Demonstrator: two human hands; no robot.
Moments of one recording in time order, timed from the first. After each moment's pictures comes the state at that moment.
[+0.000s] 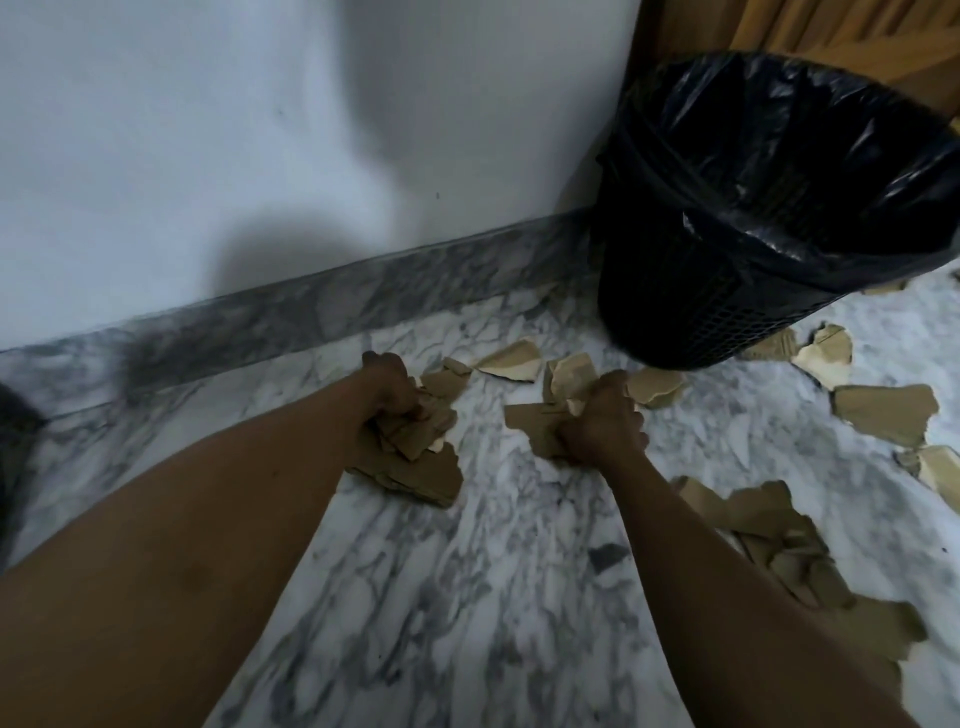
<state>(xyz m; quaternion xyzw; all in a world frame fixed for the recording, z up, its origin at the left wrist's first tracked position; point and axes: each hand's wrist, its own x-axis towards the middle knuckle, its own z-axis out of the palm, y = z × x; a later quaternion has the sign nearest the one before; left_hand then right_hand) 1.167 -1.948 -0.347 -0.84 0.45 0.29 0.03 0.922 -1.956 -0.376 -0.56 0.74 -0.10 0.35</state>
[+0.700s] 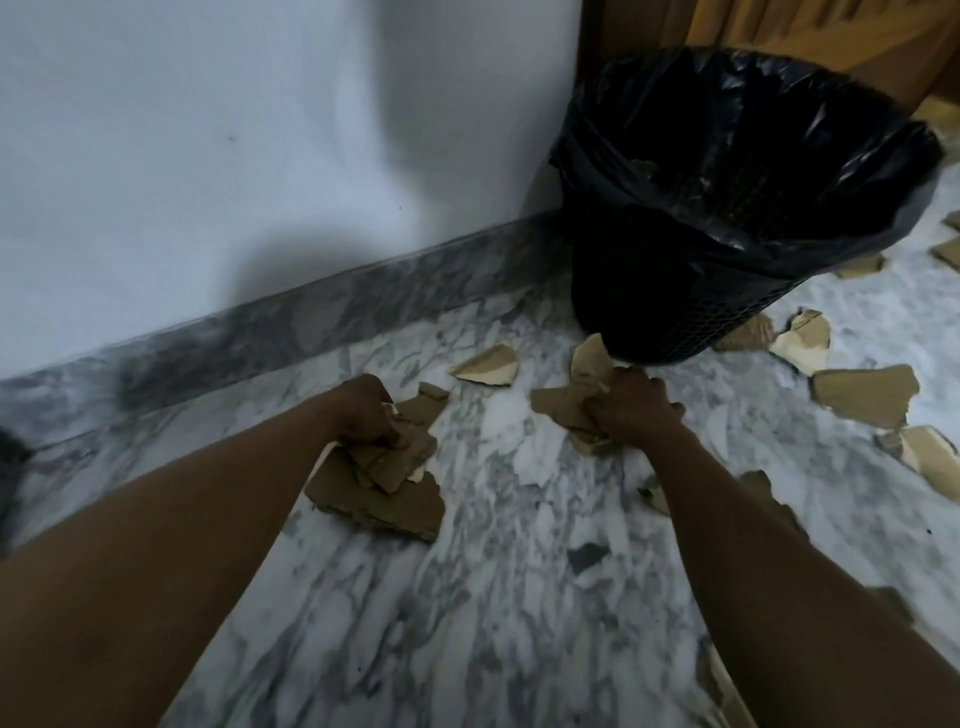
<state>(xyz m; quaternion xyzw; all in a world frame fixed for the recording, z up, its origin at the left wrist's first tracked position) 1.170 -1.940 -0.352 -0.80 0.52 0.29 0.08 0.855 -2.001 -0.383 -0.67 0.69 0.00 0.28</state>
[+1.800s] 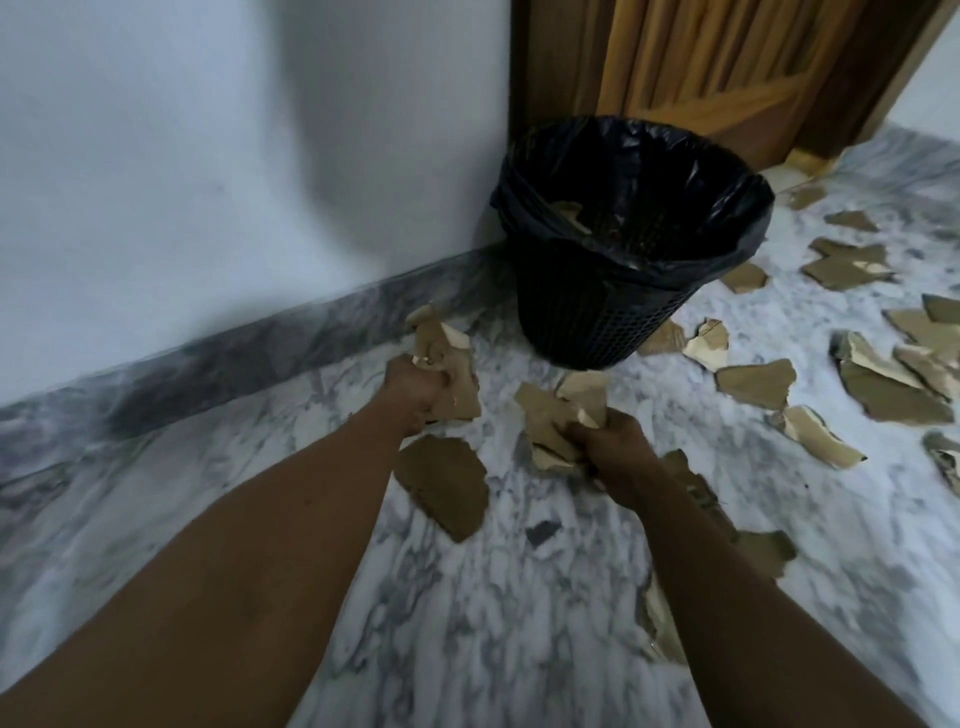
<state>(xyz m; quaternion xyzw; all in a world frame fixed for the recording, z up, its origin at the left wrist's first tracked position) 1.067 -1.950 -0.326 -0.72 0.33 0.46 -0.40 0.824 -1.905 -0.347 -0.41 0.65 -0.33 0.54</state>
